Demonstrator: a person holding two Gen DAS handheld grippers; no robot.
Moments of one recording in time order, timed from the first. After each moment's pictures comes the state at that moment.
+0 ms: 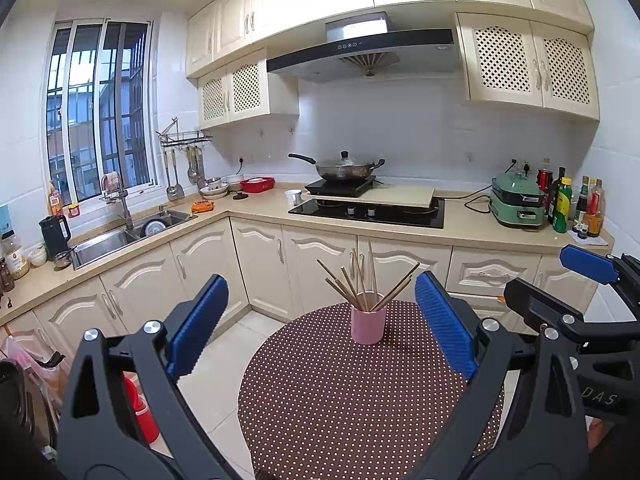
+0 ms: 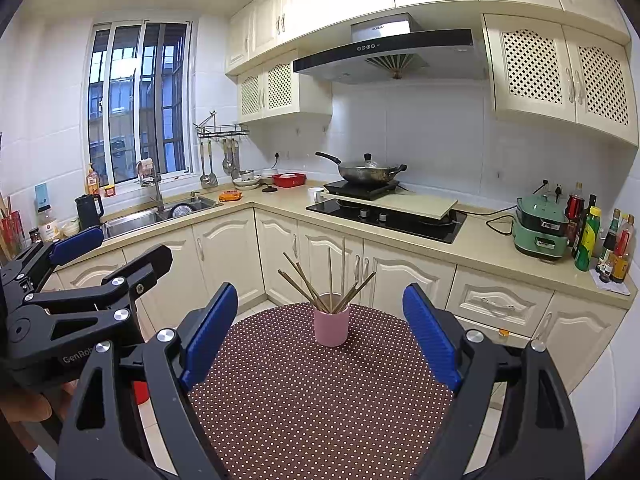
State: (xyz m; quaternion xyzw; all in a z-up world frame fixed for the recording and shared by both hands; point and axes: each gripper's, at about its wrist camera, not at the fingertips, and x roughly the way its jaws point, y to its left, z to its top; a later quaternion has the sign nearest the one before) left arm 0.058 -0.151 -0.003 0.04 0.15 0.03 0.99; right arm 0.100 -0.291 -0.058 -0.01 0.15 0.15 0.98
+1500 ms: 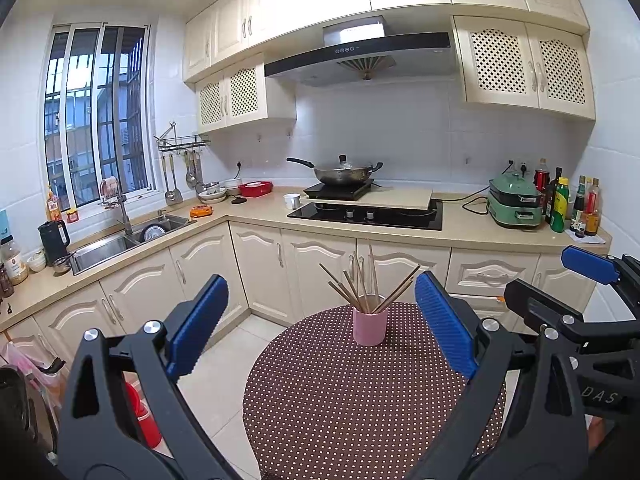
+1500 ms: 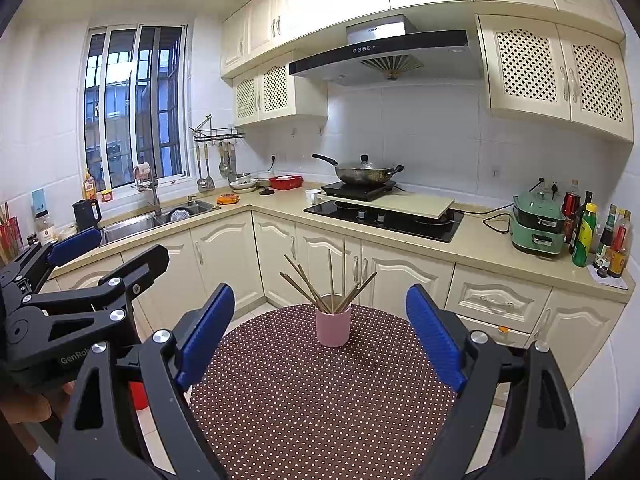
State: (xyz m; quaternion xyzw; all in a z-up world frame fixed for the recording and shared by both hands) left arm 0.053 -0.147 0.001 0.04 0.14 0.02 0.99; right arm 0.098 -0.292 -0.058 -0.01 0.15 0.14 0.98
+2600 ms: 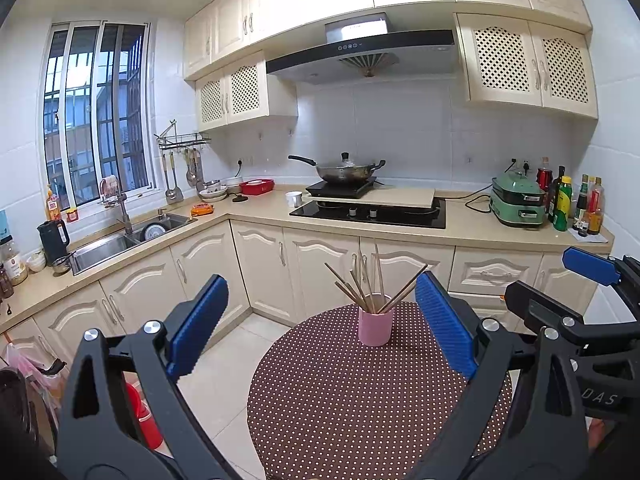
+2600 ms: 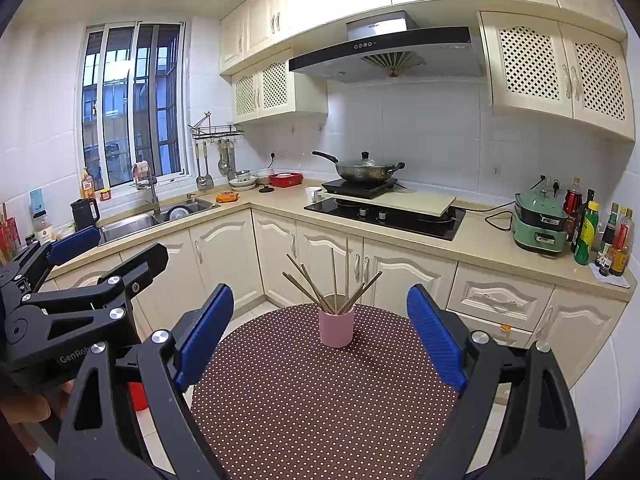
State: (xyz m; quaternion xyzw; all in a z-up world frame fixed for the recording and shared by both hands) left arm 0.062 -0.139 0.001 0.04 0.14 0.02 0.99; right arm 0.105 -0.281 -0.059 -0.01 0.15 0.14 0.98
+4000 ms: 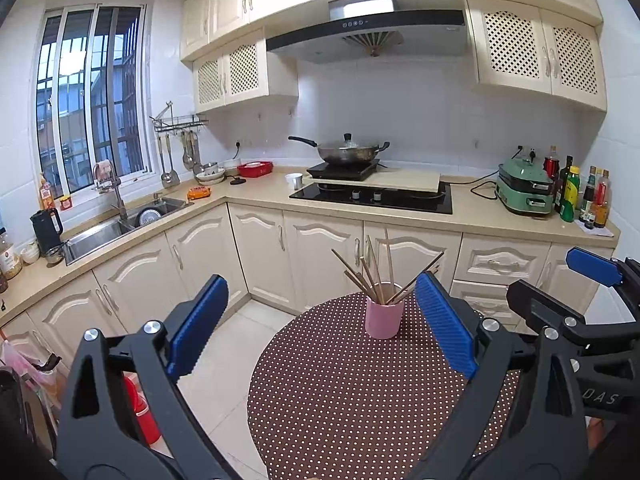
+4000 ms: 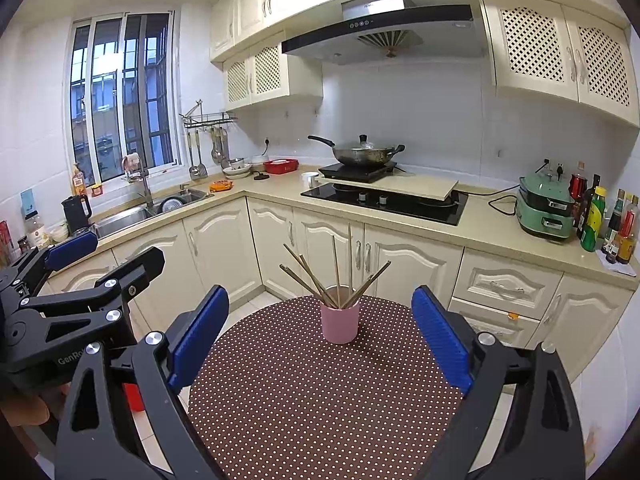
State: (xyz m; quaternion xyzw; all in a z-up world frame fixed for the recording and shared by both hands) left arm 0.109 -0.111 -0.020 0.03 0.18 0.02 0.98; right arm 0.144 -0.256 -0.076 0.00 0.18 0.13 0.98
